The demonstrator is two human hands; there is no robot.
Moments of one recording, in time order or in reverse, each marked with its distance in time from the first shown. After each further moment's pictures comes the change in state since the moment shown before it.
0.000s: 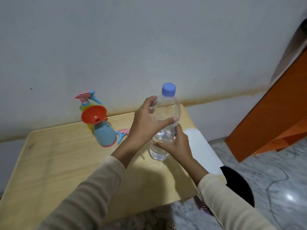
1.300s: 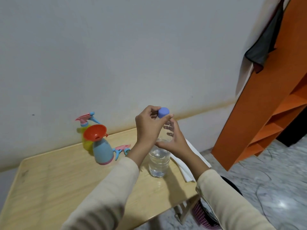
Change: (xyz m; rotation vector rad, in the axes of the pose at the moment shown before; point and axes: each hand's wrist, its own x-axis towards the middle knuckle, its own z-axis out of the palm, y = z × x) left_hand -0.019 0.045 -0.003 -0.226 0.145 0.178; right_hand -0.017 -0.054 -0.024 0.219 0.018 -0.171
